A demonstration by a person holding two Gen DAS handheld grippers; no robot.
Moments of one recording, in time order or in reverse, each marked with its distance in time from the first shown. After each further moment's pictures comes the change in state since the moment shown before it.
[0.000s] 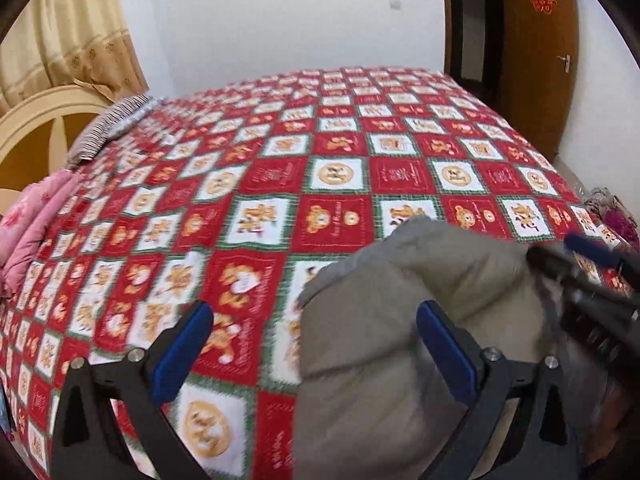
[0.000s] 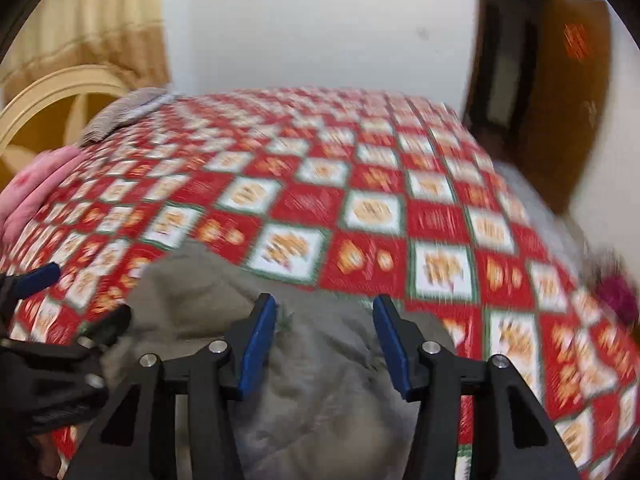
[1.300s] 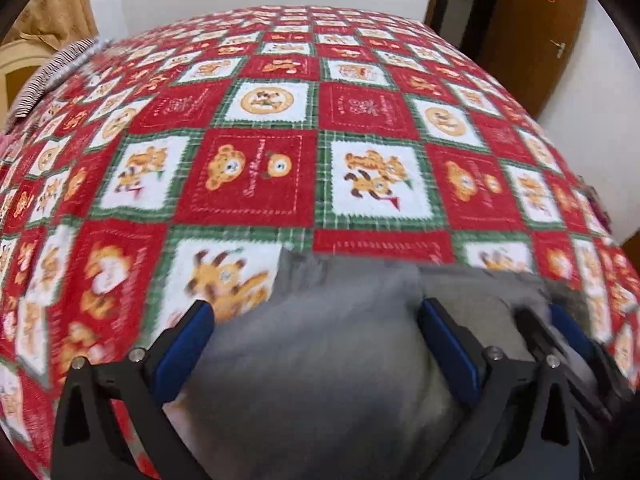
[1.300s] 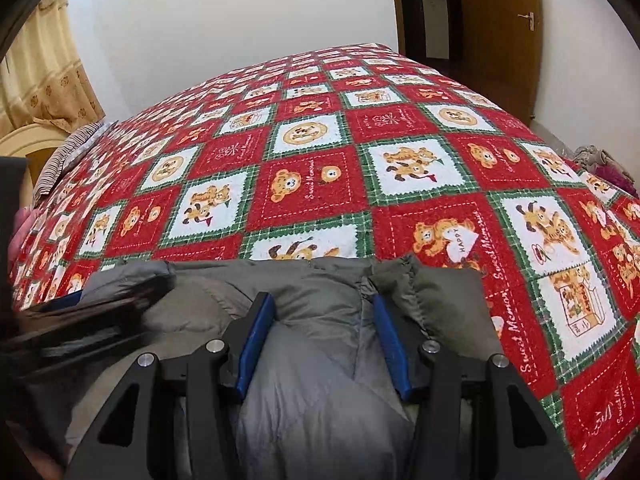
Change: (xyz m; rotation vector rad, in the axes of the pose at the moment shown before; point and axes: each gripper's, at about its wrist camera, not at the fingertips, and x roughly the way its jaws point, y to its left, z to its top) left arm 0.082 -0.030 0.005 -0.036 0.200 -0.197; right arm 0.068 -0.036 -0.056 0.264 0.049 -0.062
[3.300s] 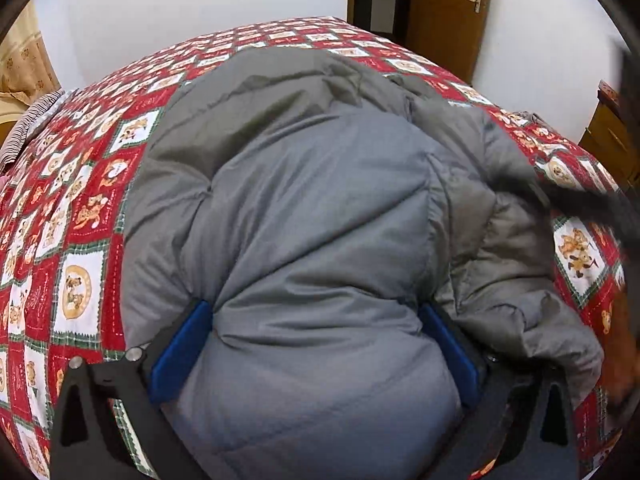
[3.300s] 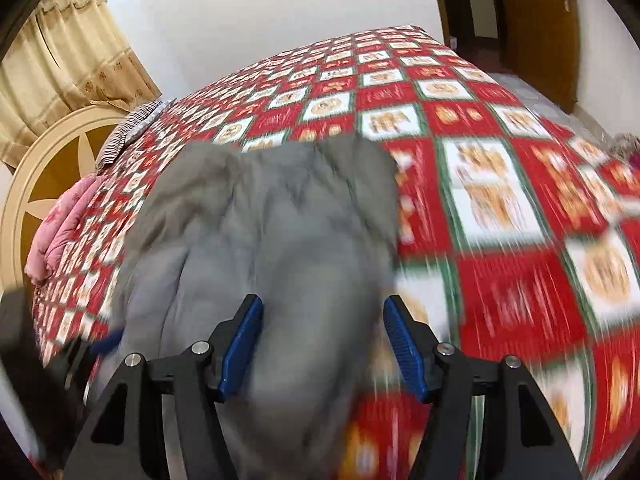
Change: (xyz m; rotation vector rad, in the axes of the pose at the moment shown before) left arm -0.080 -0.062 -0.167 0.237 -0.060 -0.044; right arm -0.124 -0.074 -0.071 -0.034 0.105 0.235
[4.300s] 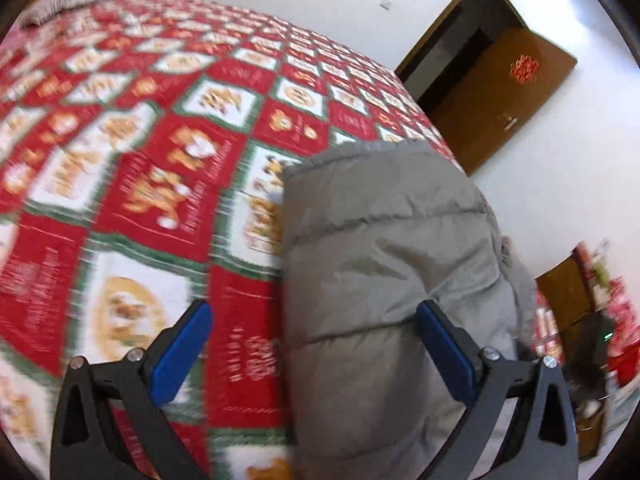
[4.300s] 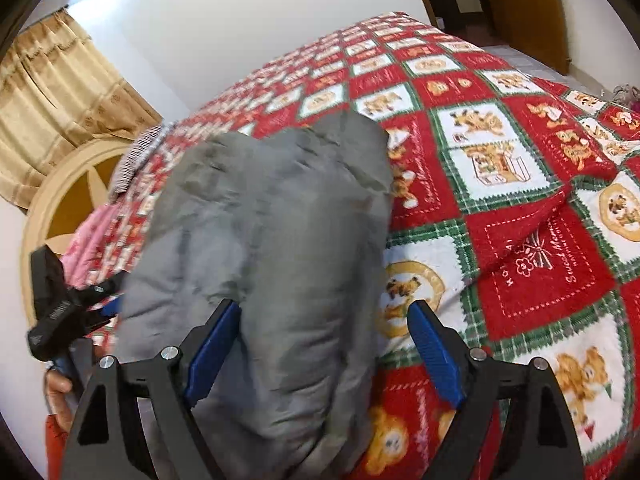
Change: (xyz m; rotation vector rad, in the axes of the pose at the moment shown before) left arm 0.010 0.162 0.024 -0.451 -0.066 -0.314; right arm 0.016 -0.009 -0.004 0.120 -0.003 0.063
